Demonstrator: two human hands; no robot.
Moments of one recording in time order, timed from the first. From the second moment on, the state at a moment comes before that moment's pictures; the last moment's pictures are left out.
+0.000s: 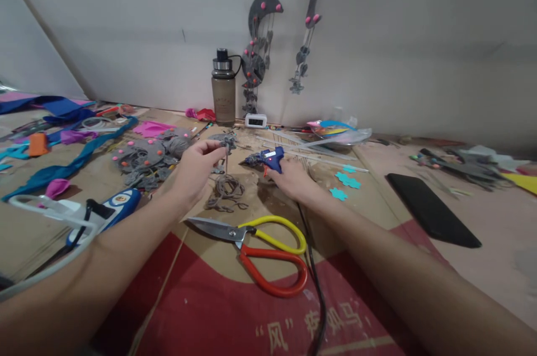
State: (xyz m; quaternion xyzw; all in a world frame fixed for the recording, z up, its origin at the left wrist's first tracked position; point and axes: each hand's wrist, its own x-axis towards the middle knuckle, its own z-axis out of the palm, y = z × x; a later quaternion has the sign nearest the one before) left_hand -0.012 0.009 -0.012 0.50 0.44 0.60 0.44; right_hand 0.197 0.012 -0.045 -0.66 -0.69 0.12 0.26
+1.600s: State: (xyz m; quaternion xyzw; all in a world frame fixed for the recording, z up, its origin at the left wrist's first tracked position) left_hand 0.019 -0.019 -0.007 0.51 0.38 0.53 0.56; right_hand 0.155 -0.027 -0.011 -0.51 -0.66 0.22 0.50
